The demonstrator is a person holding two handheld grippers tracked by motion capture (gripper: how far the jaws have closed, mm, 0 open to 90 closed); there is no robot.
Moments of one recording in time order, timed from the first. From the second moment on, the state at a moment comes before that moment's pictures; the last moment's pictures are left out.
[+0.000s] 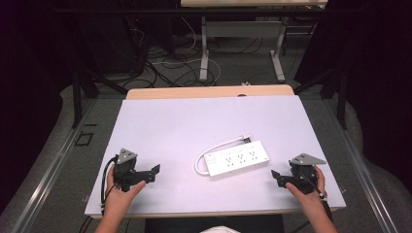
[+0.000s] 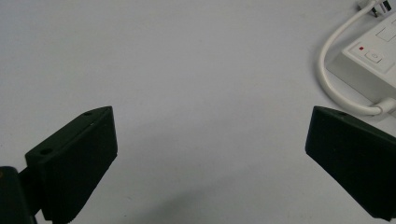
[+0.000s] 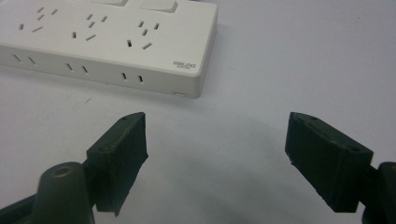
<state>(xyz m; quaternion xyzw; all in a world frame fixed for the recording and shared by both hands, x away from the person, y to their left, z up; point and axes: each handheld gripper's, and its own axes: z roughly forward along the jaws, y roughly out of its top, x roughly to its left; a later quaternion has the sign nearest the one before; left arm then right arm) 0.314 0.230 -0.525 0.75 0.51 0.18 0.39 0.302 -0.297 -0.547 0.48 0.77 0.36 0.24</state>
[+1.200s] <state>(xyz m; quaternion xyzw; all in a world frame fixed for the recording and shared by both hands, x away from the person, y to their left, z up) 0.301 0.181 -0.507 0.82 0.42 0.18 0.34 0.300 -0.293 -0.547 0.48 0.77 0.35 0.24</state>
